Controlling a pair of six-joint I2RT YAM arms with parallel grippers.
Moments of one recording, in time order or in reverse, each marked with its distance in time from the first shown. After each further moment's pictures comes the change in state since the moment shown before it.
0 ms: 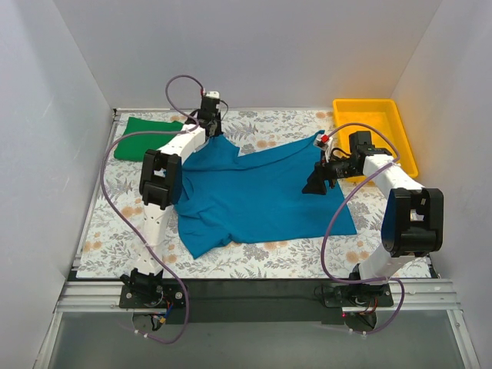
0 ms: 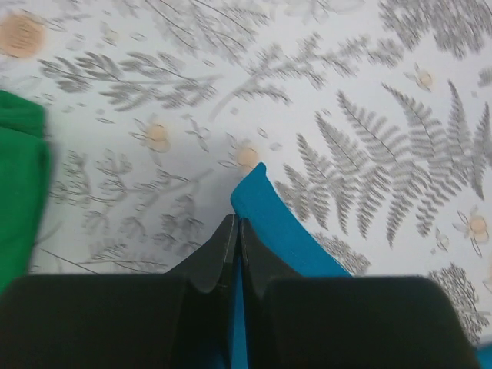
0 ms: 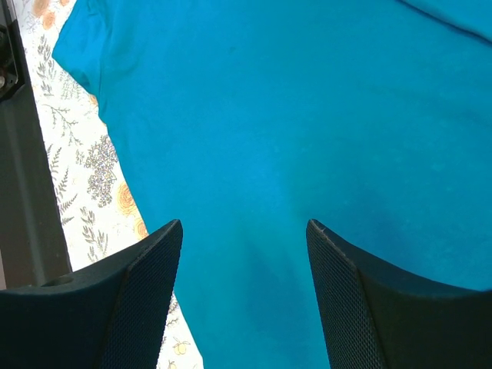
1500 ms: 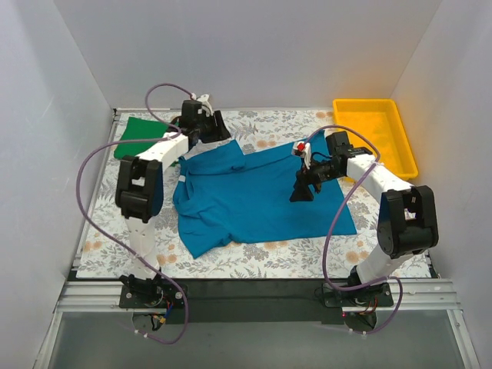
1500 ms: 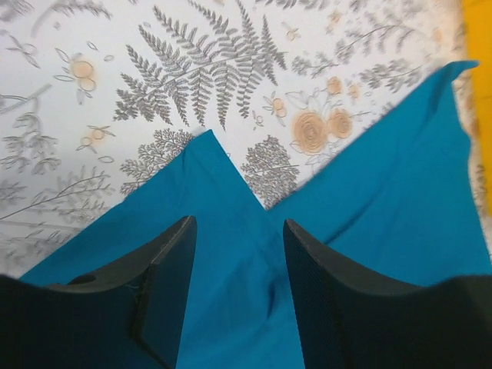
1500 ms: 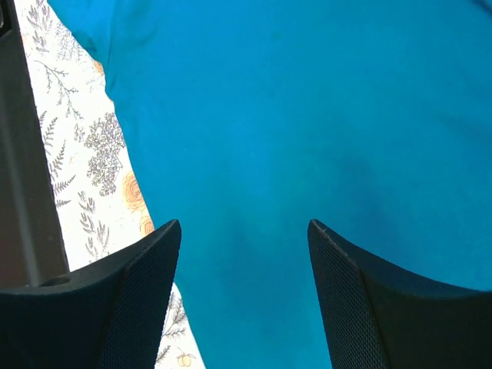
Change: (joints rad) left arm 0.086 -0.388 -0.464 0.227 0.528 -0.170; right arm 0.188 0.005 0.030 -0.016 0.115 -0.024
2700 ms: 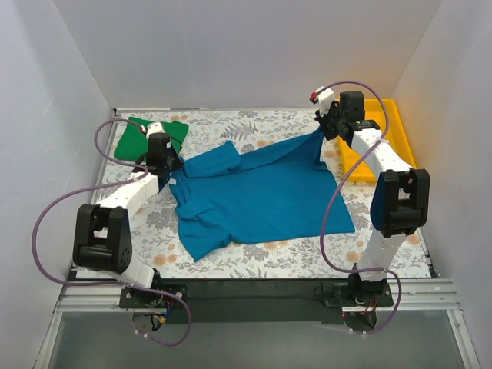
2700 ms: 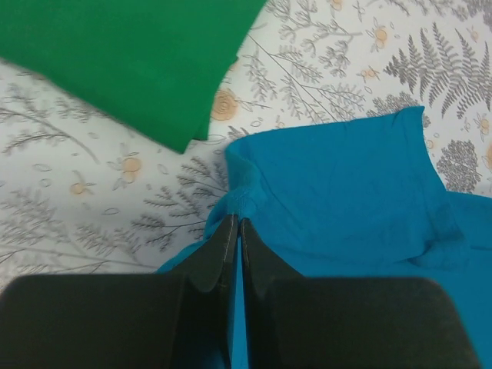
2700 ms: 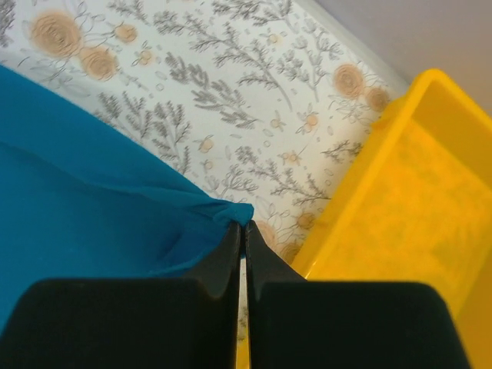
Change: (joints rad) left arm 0.083 -0.571 -0.652 0.057 -0.544 -0.073; right arm -0.099 0.179 0.339 0.382 0.674 0.213
